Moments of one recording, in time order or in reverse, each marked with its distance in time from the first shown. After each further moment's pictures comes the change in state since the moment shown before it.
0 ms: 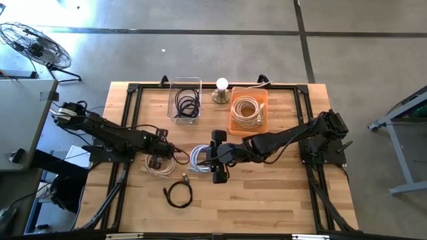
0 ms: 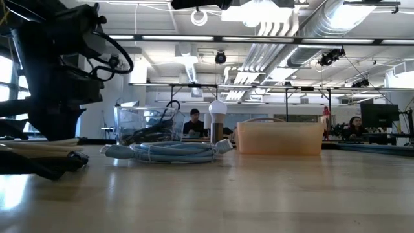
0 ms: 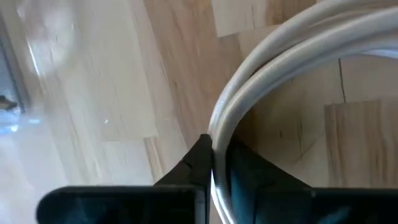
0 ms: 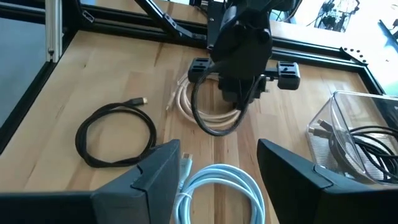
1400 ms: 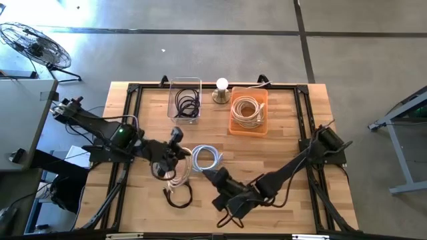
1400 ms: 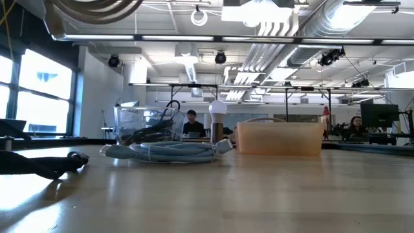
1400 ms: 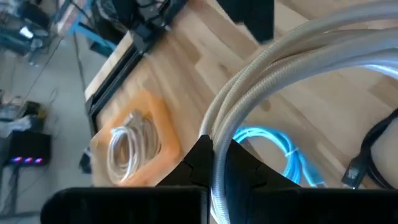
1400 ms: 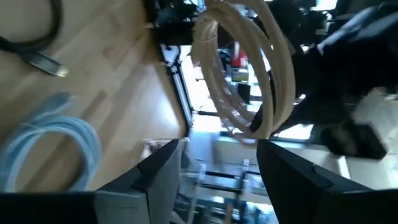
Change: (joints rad) left arm -0.245 -0.107 0.687 -0.050 -0.100 0.508; right arm 0.319 0.157 0.001 0.275 0.760 -1.094
